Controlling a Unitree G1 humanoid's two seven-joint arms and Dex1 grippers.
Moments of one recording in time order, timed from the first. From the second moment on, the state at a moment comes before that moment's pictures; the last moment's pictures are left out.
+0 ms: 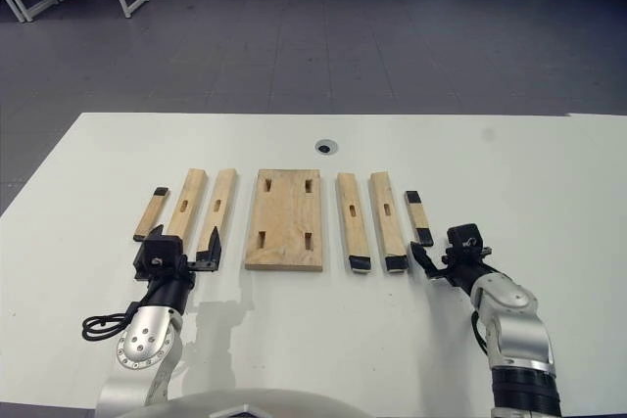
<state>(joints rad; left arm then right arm) 0.44 -0.01 -0.19 -0.64 0.16 0.39 0.06 0.07 -0.51 -0.22 0.07 0.19 0.37 0.49</state>
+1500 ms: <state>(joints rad) 0.01 0.13 0.14 -0.59 -0.52 0.86 -0.36 -0.20 -0.45 -0.25 -0.02 0.26 0.48 0.26</state>
